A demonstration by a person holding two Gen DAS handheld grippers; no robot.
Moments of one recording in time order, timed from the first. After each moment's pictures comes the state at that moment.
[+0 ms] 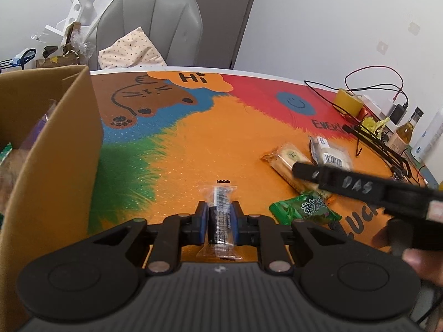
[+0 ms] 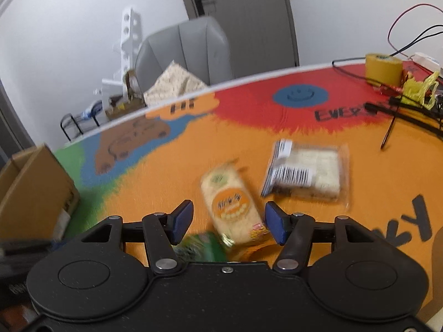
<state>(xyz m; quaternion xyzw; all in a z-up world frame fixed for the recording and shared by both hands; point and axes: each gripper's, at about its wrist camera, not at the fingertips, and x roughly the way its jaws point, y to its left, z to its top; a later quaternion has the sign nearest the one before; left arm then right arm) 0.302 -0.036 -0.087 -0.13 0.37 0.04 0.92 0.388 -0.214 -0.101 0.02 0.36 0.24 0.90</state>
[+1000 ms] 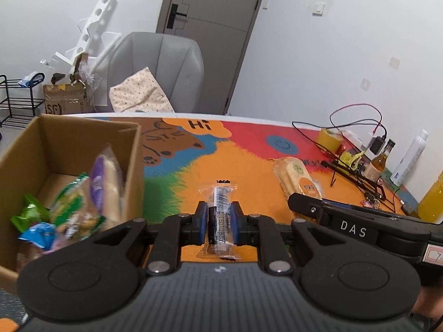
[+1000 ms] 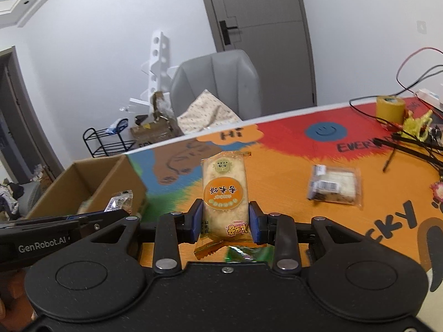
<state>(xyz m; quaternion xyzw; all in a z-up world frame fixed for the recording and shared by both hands) 0.227 -0.017 -0.024 -0.14 0.30 0.04 0.94 0.300 -0.200 -0.036 0.03 0.28 0.27 0.92</state>
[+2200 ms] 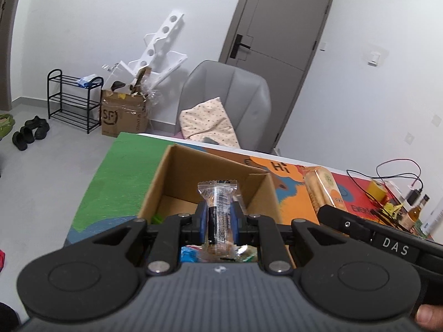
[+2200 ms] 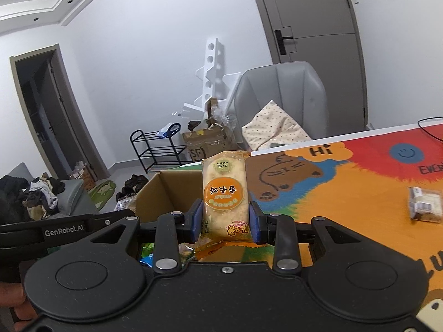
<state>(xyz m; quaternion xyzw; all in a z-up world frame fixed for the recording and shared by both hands) 0.161 0.101 0.002 -0.18 0.25 0.15 0.94 0.260 -0.097 -0.010 0.03 0.26 0.37 0.89</state>
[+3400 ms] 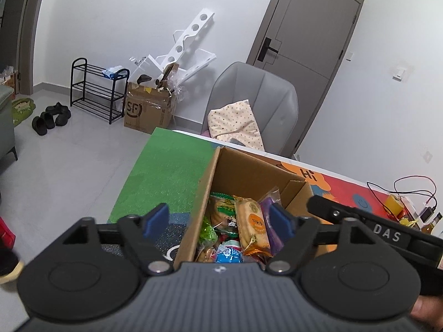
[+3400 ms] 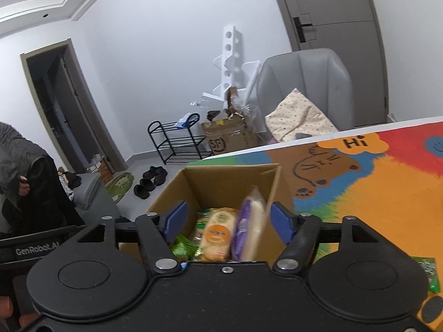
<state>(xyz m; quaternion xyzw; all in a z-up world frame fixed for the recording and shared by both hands) 0.134 0.134 0.003 -0.21 0.25 0.19 0.93 0.263 -0.061 -0.012 0.03 0.28 0.40 0.87</state>
